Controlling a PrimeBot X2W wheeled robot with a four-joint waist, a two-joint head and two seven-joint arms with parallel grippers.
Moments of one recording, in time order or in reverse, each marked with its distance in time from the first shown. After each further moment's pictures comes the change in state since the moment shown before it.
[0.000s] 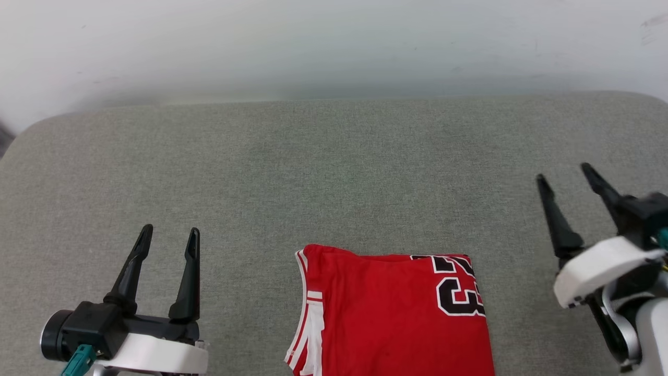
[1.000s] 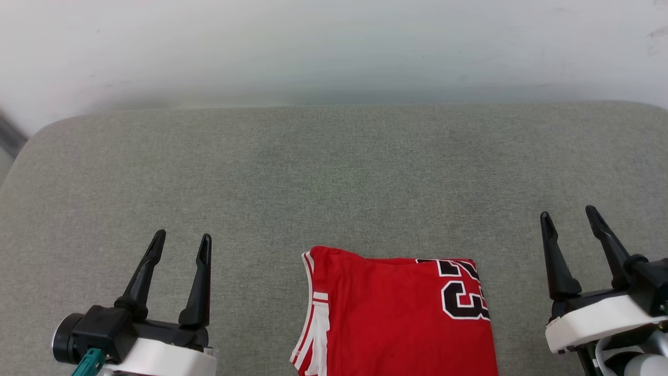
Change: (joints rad) left arm 0.013 -0.001 -0.033 -0.003 -0.018 0.000 0.000; right arm 0.208 0.143 -0.114 -0.094 -0.034 0.000 -0.189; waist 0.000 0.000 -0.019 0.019
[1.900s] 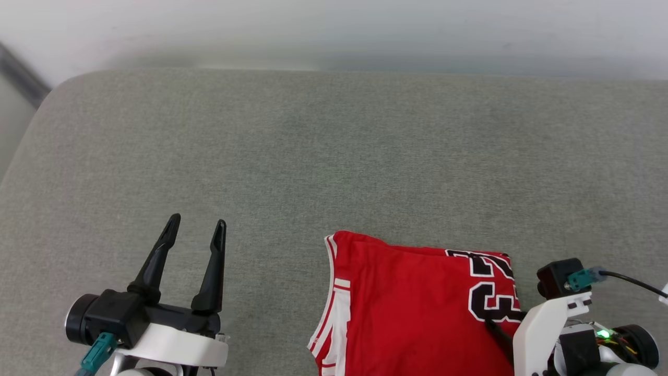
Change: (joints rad) left arm -0.053 0.000 -0.038 0.014 0.001 0.000 0.000; right arm 0.036 -0.007 0.089 -0.025 0.124 0.000 0.901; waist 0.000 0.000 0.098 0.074
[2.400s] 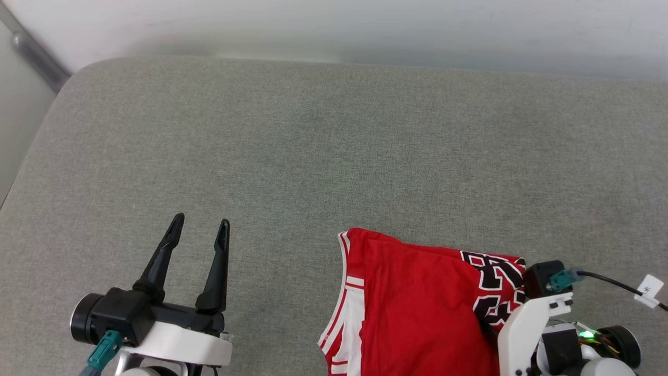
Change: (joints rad) left arm -0.012 -0.005 -0.008 0.015 0.006 0.000 0.000; right arm -0.042 0.017 0.063 0.178 -0.055 -0.005 -0.037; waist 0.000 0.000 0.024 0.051
